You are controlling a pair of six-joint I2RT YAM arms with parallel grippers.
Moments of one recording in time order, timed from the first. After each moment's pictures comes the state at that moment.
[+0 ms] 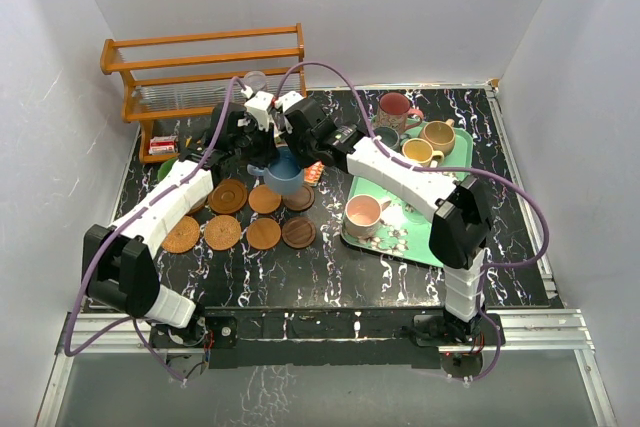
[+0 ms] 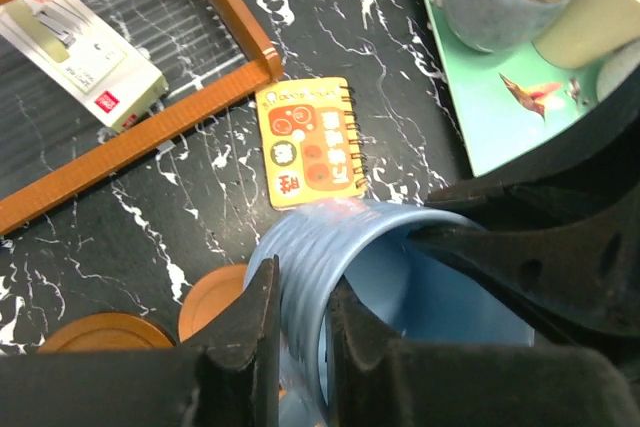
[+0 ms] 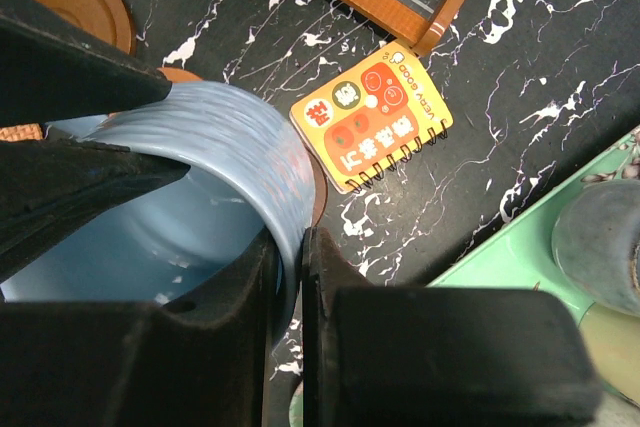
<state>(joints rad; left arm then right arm) -0.39 1.46 1.18 -0.34 0.21 -0.04 0.81 1.91 1.79 -0.62 0.15 0.09</state>
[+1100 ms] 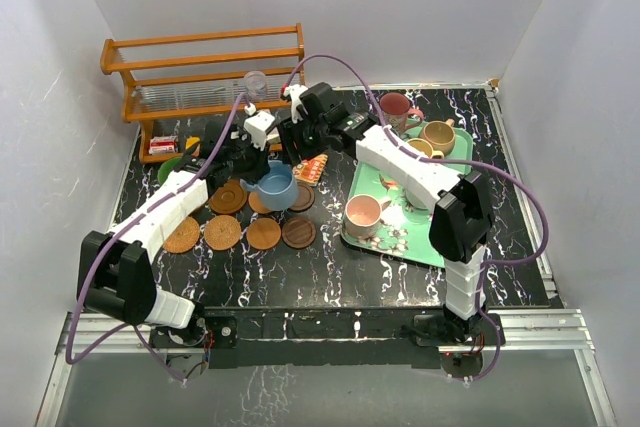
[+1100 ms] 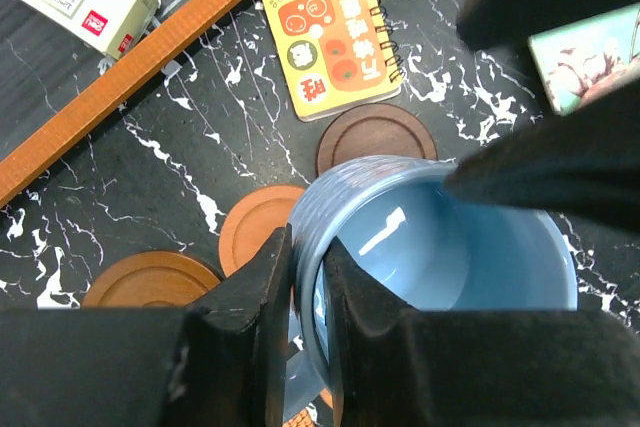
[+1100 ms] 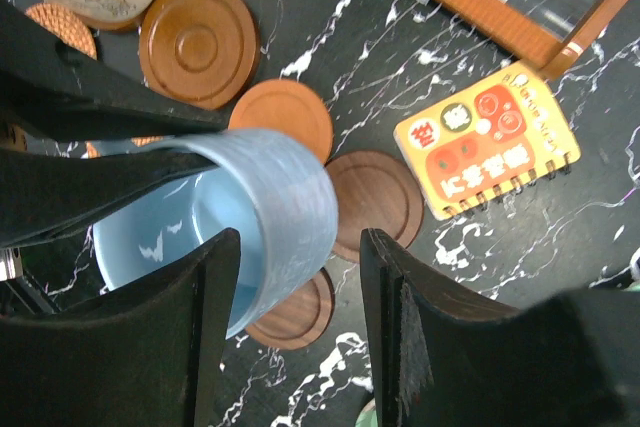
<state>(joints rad) -0.35 1.41 1.05 -0.33 0.28 0.15 0.72 1.94 1.83 -0.62 -0.18 0.16</state>
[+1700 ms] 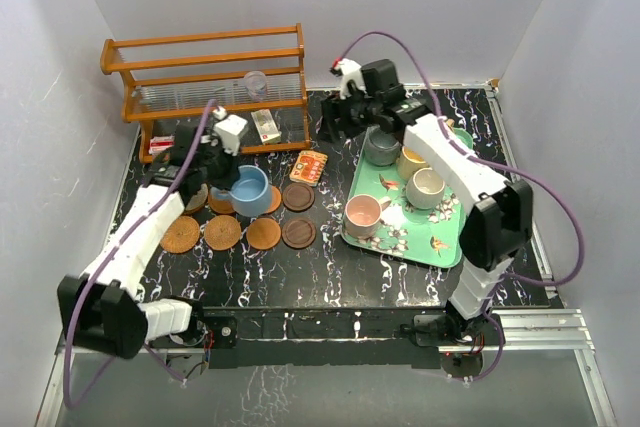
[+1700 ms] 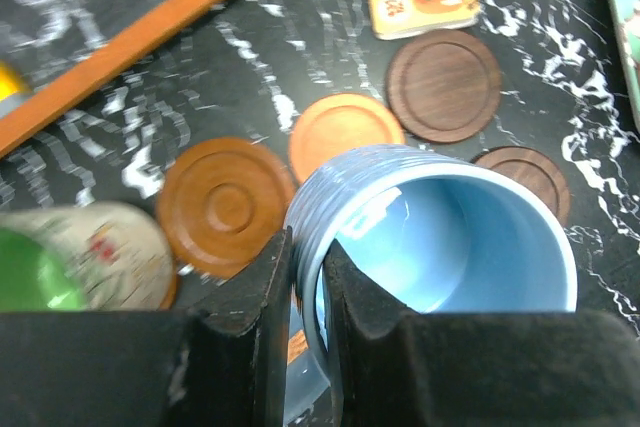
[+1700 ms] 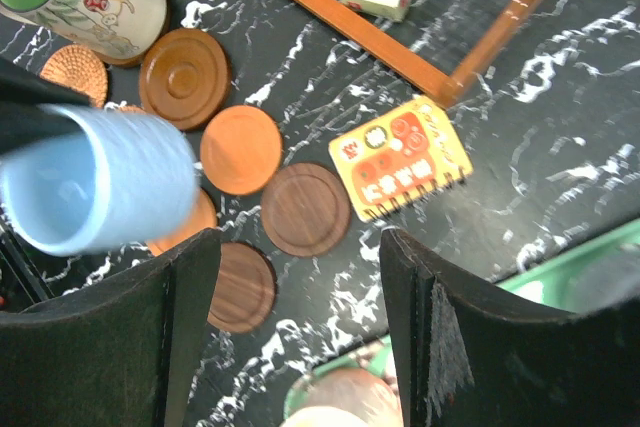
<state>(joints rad) -0.25 1.27 1.05 -0.54 0.22 0.21 0.50 1.81 1.75 -0.56 -0.40 0.06</state>
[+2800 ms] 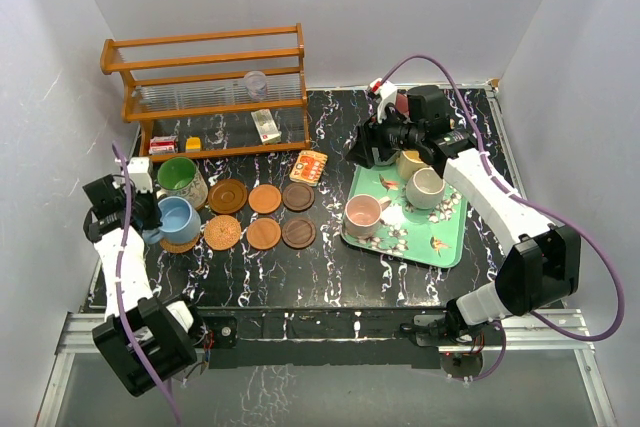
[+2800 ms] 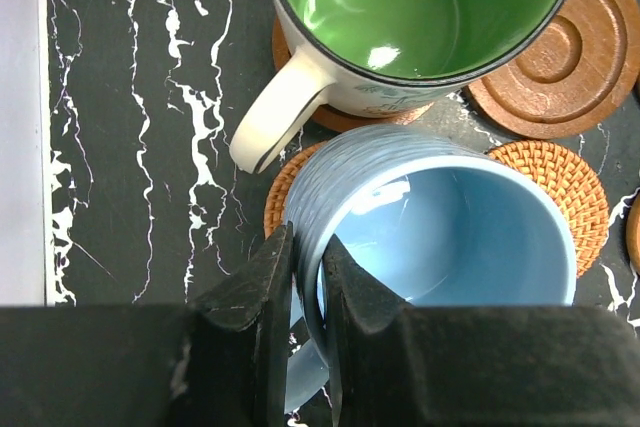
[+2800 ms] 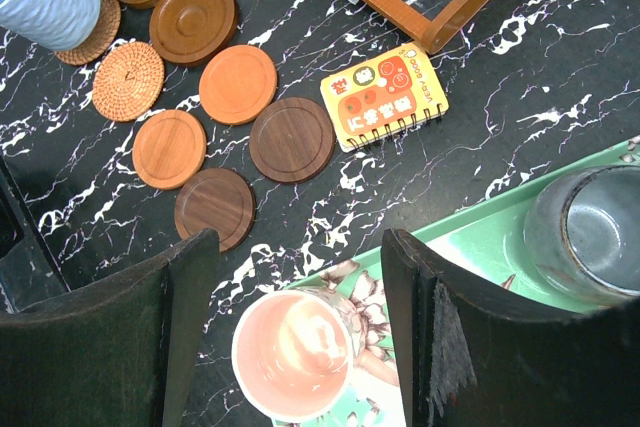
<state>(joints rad) 0.52 1.01 0.71 -0.52 0.36 0.38 0.34 1.45 1.29 -0.40 -0.59 -0.08</state>
